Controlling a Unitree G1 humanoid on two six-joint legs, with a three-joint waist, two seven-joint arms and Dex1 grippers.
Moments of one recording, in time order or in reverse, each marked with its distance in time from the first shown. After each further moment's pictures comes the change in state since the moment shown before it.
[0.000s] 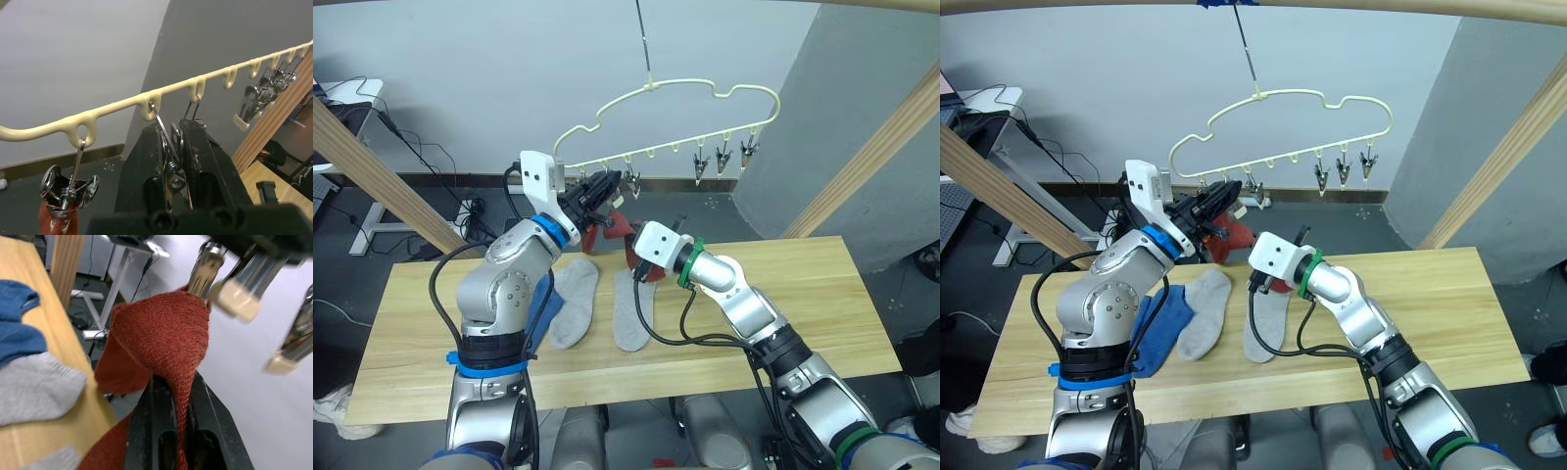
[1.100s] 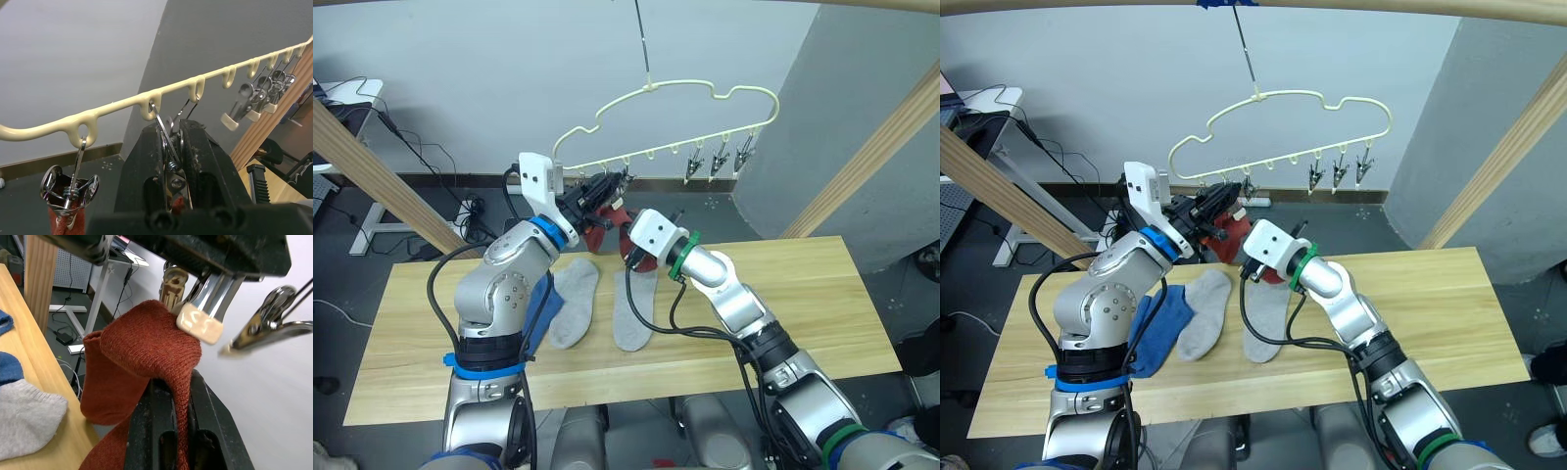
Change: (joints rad) left arm 0.010 0.010 -0.001 -0.002 -0.017 -0.001 -0.007; right arm -0.006 0.069 -0.042 0.057 -0.008 -0.025 -0.048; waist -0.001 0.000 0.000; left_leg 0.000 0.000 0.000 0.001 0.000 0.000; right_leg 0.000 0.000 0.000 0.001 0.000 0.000
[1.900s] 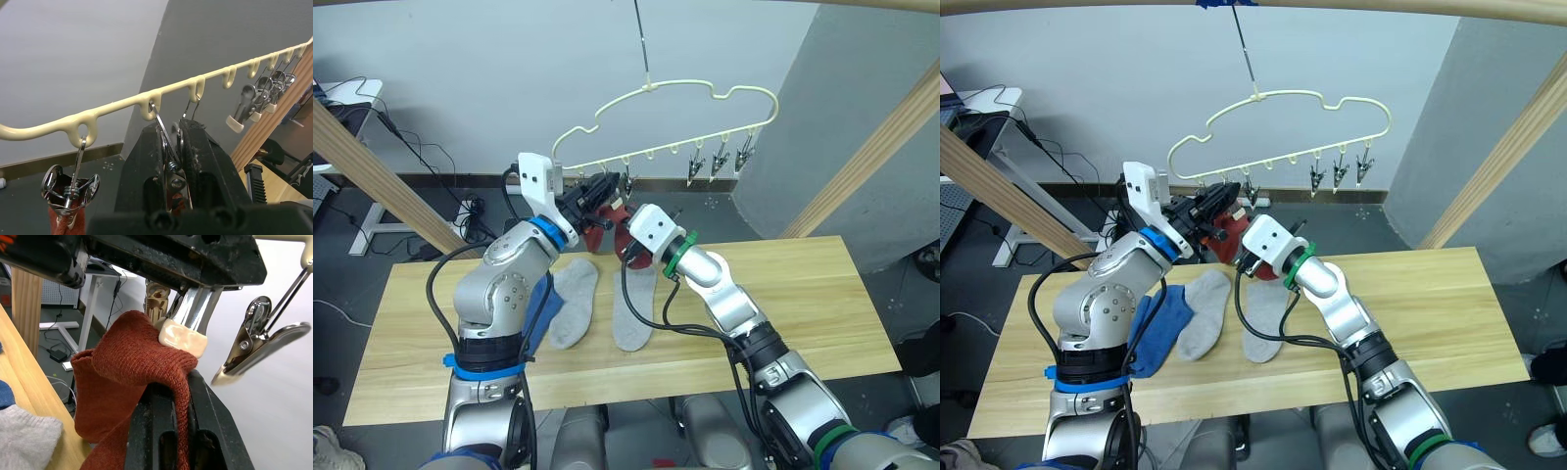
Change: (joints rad) left arm 0.006 0.000 0.002 -0.014 -0.002 0.005 0.010; right arm -0.026 0.069 -0.036 0.061 0.019 -0.036 -0.043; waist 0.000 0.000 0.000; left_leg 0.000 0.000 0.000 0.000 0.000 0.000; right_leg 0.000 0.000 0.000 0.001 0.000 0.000
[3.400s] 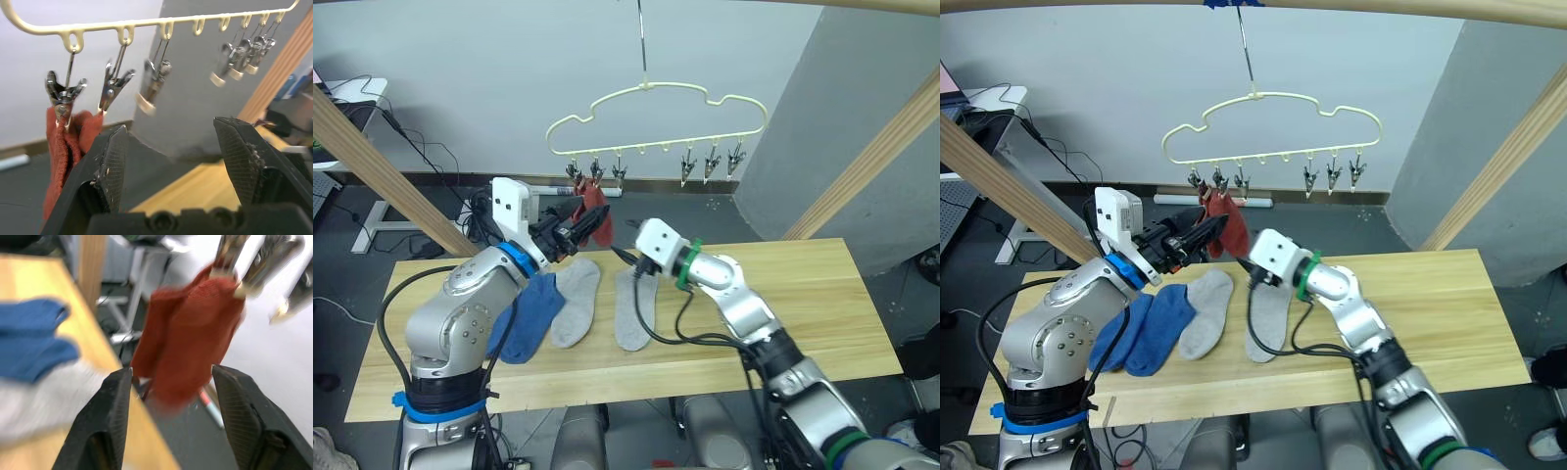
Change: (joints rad) left arm 0.187 0.136 0.014 -0.178 -0.024 0.008 -0.009; right arm 0.118 -0.188 0.004 -0.252 0.090 0.223 0.322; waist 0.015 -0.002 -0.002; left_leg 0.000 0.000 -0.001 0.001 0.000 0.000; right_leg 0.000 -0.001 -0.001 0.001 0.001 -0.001
